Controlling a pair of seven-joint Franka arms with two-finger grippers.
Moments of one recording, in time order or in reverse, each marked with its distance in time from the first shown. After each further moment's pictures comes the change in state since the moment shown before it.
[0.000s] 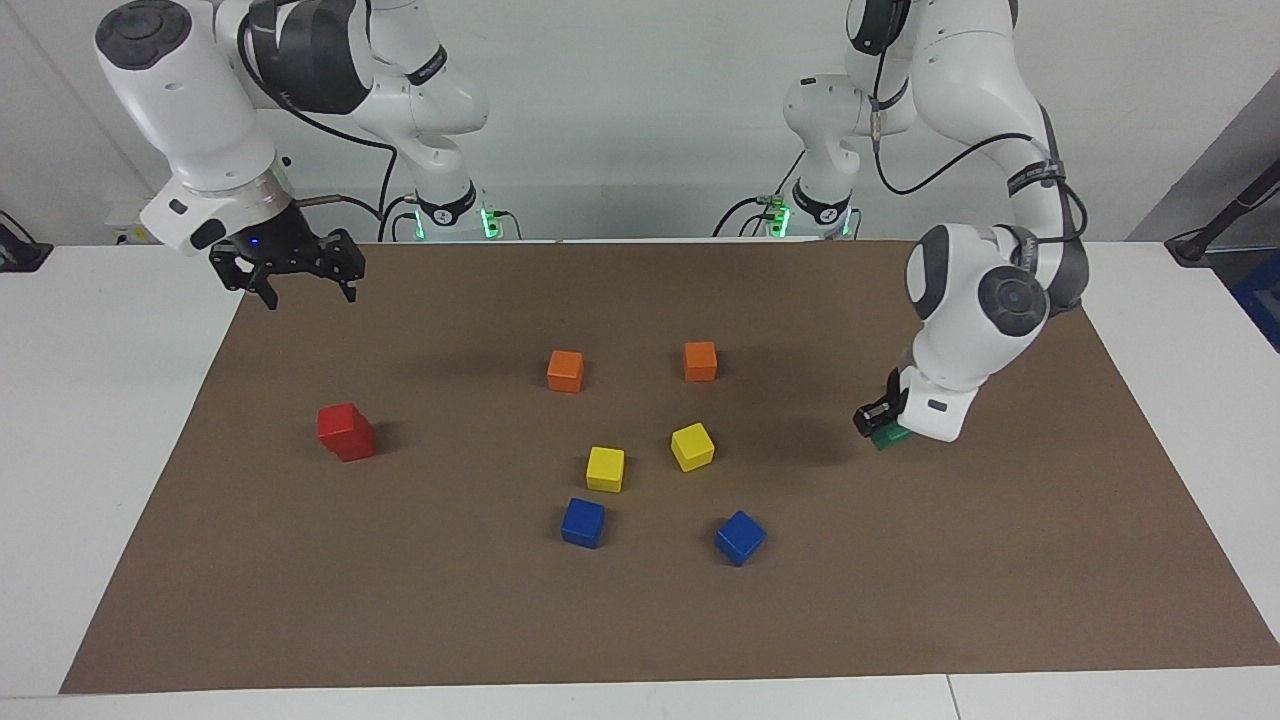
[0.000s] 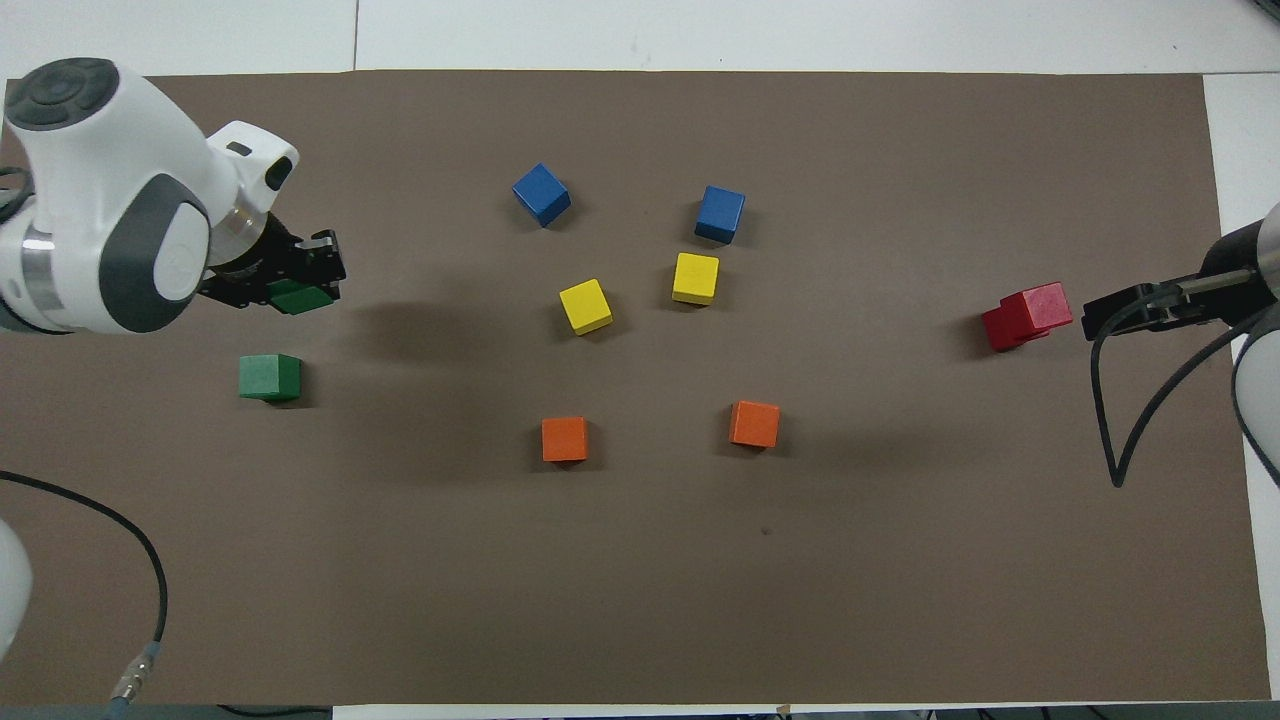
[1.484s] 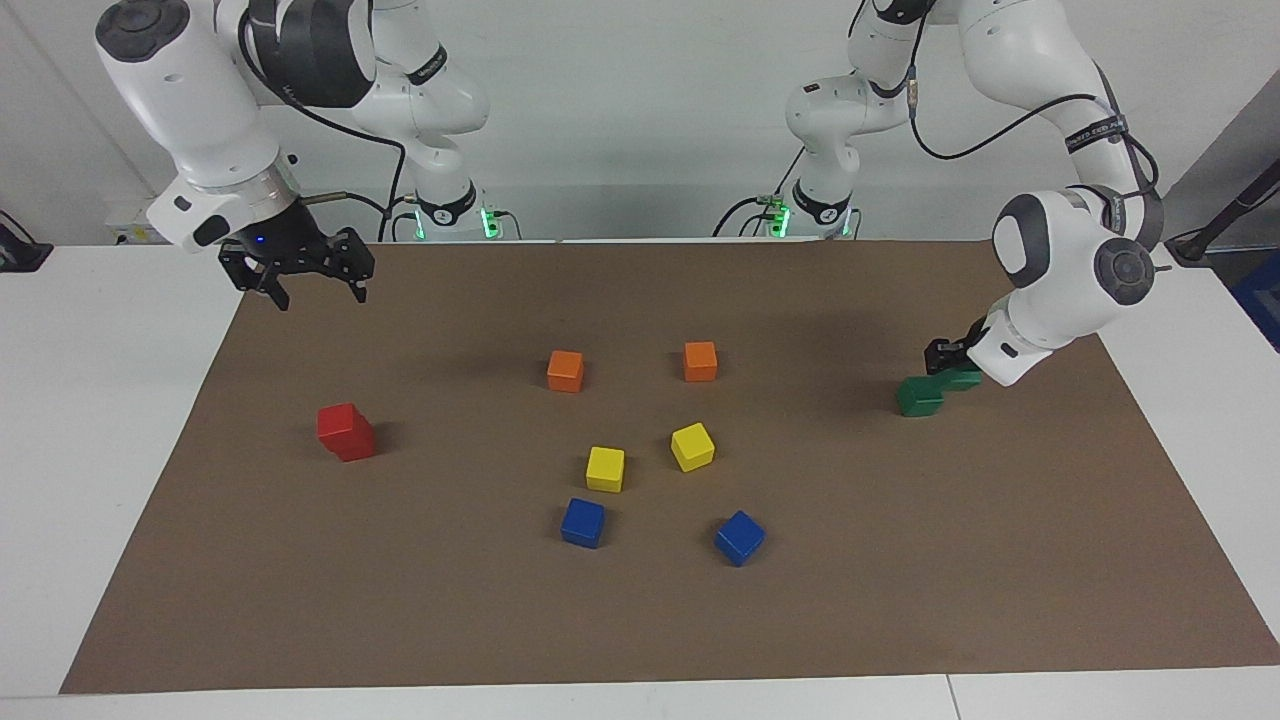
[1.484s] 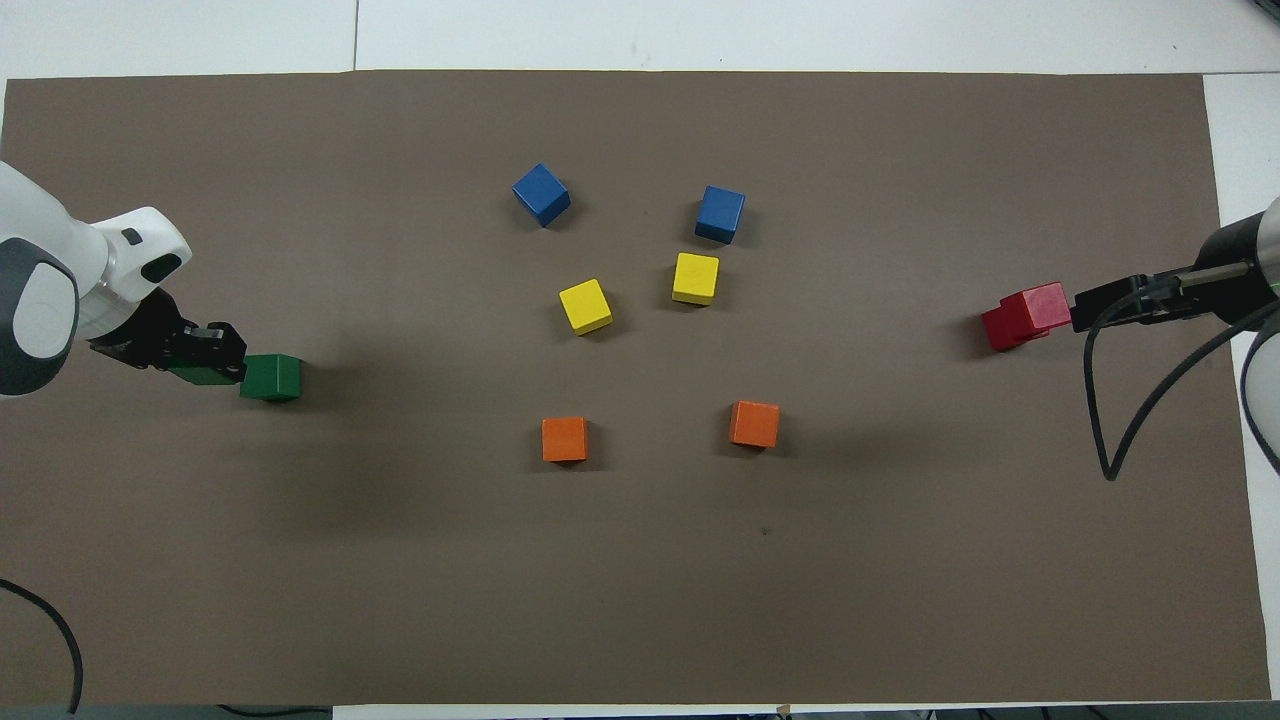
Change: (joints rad) left arm 0.159 -0.154 -0.006 -0.258 0.000 0.030 0.421; right arm 0.006 -0.001 -0.006 0.005 0.046 0.016 0.015
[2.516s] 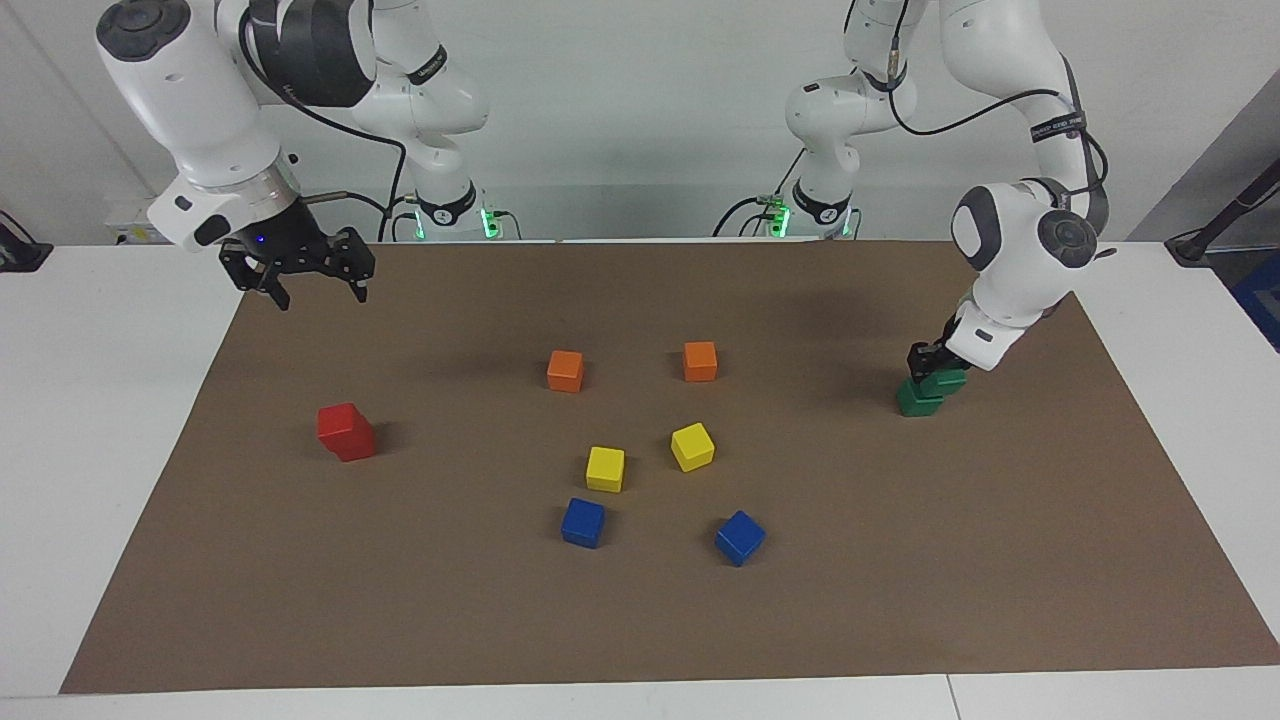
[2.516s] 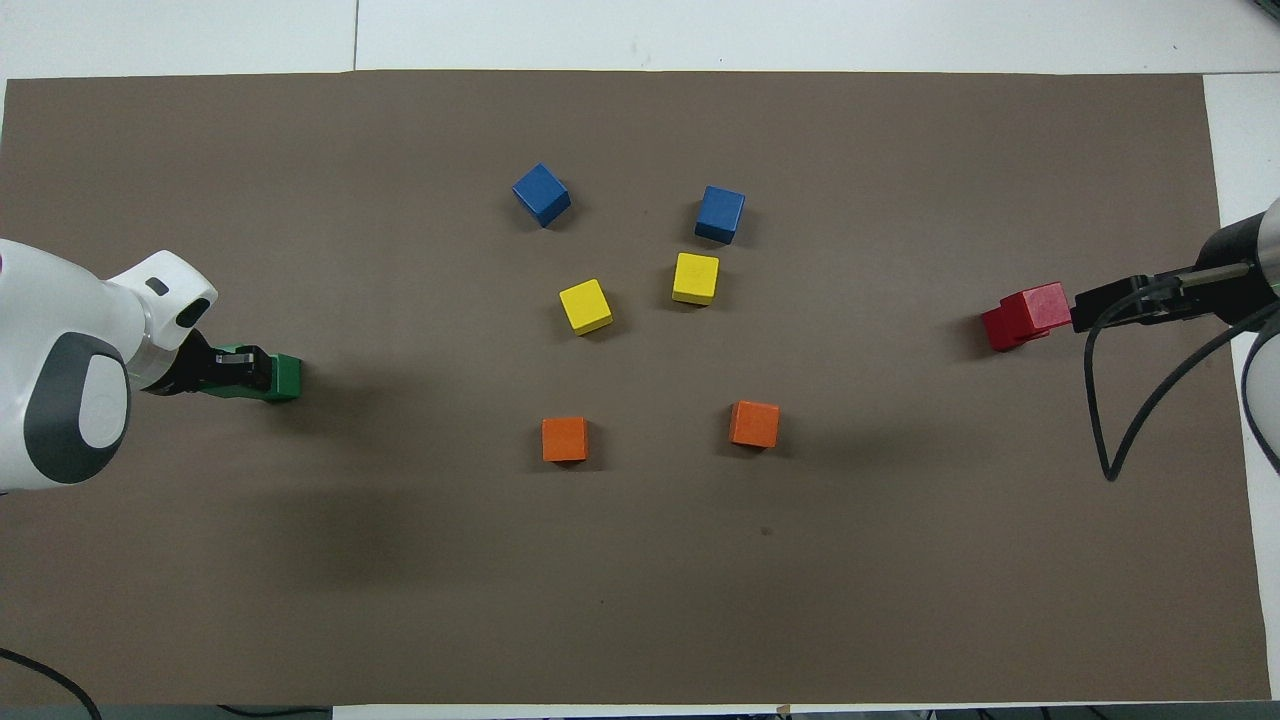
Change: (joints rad) left arm -0.008 -0.116 -0.012 -0.250 0.000 0.293 -0.158; right arm 0.002 -0.001 0.000 0.000 0.000 -0.001 0.000
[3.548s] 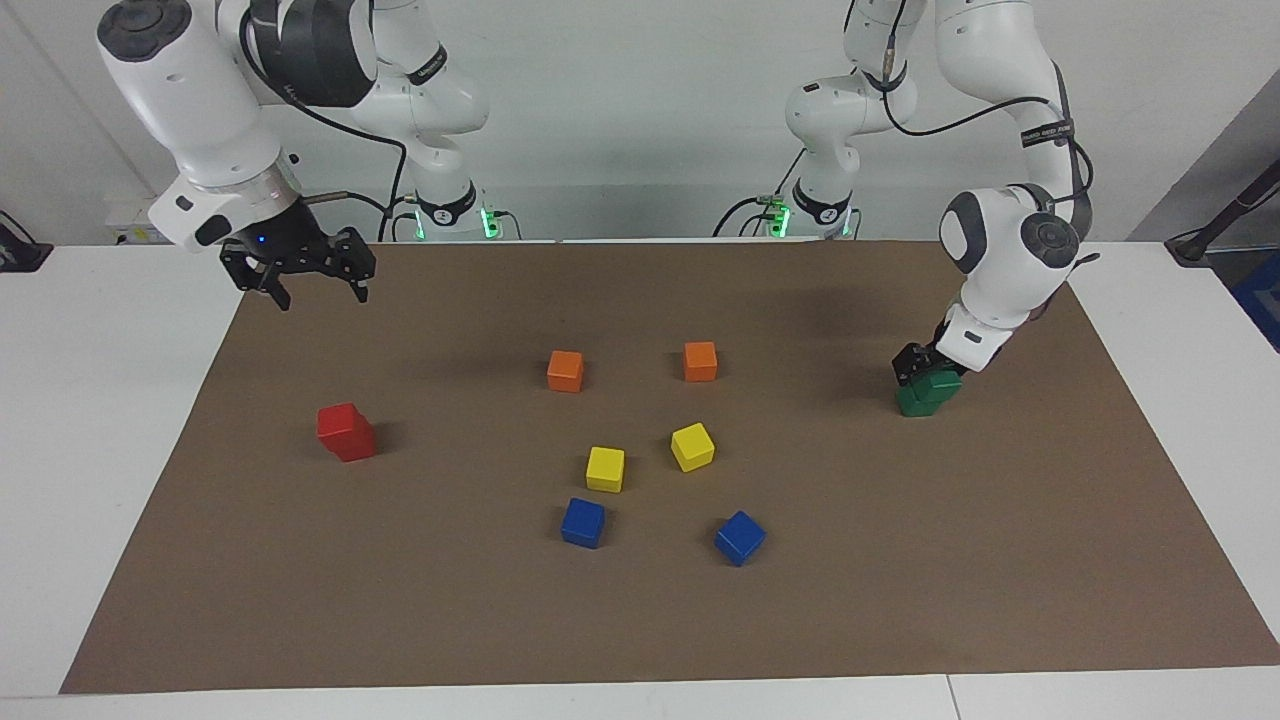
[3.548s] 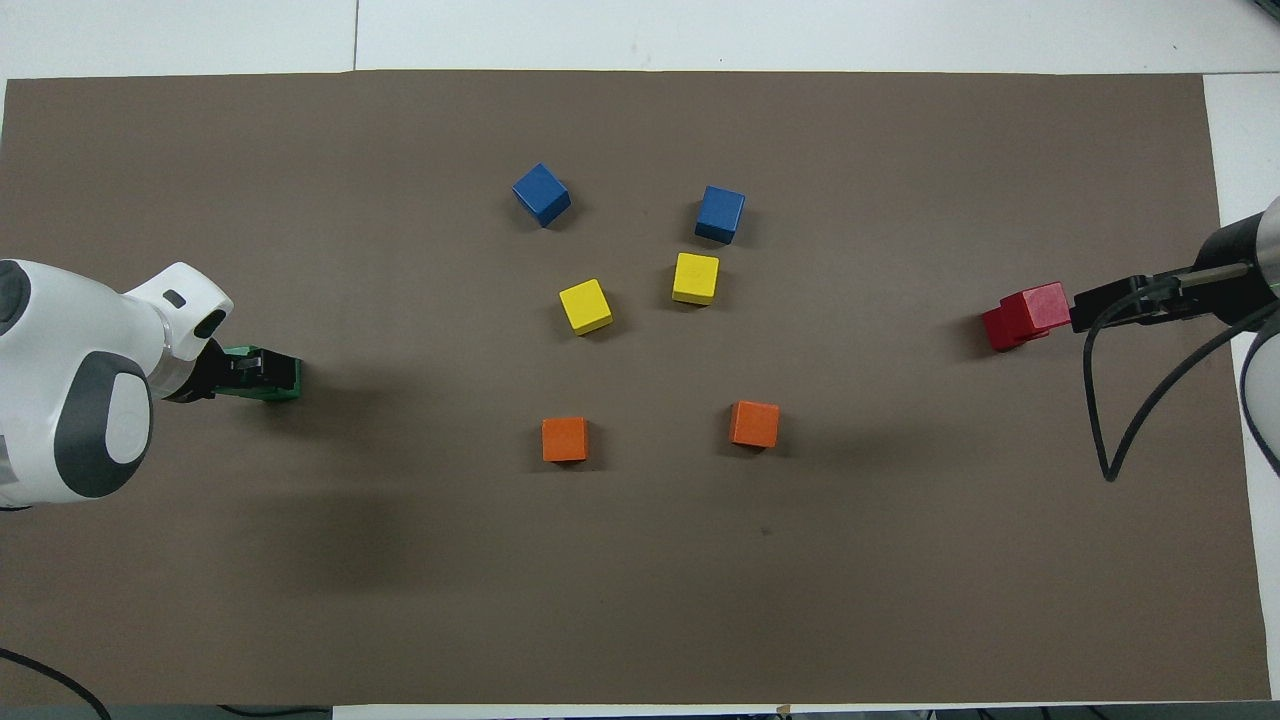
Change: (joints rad) left arm -0.007 -0.007 -0.001 -0.050 0.000 0.067 -0.007; right arm 0.000 0.000 0.000 0.000 0.000 0.000 0.000
